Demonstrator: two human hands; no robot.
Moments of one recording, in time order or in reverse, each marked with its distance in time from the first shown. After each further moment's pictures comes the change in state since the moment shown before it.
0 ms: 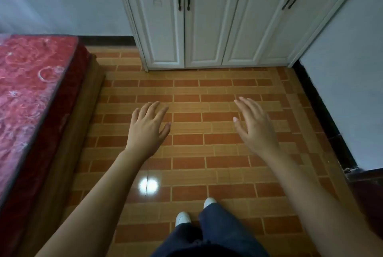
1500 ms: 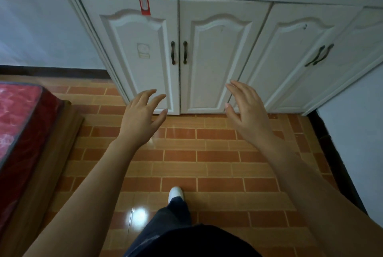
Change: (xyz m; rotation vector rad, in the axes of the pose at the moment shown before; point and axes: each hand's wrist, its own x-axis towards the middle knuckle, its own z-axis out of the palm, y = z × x) left_hand 0.537 -0.077 0.023 -0.188 0.129 -0.001; right_hand 0.539 0.133 0.005 0.073 0.137 -0.154
